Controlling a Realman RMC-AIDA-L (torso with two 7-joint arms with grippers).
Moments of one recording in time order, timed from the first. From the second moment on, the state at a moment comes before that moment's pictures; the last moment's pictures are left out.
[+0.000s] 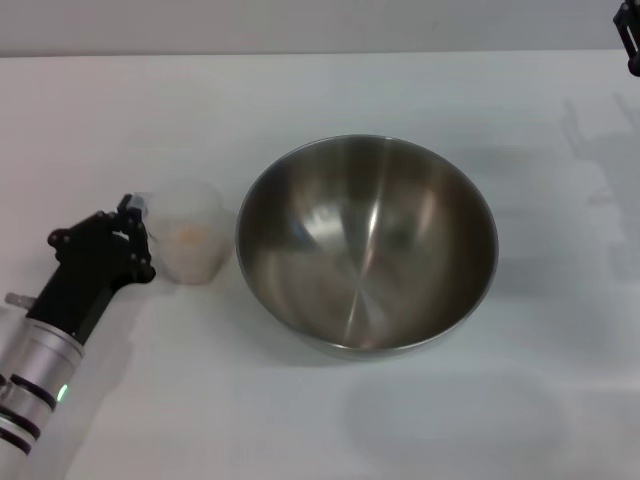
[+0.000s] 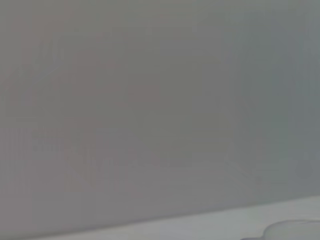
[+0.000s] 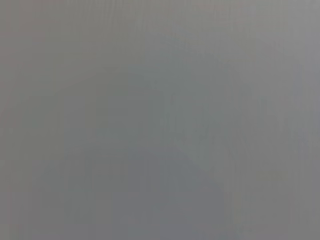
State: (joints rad) left arm -0.32 -2.08 -0.26 -0.29 1.94 1.23 -0.01; right arm 0.45 2.08 -1.96 -0.21 0.60 -1.31 -0.02
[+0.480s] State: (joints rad) left arm -0.41 -2.08 -0.30 -0.33 1.95 1.41 0.63; right arm 0.46 2.08 -1.96 -0.22 0.61 -1.32 -0.05
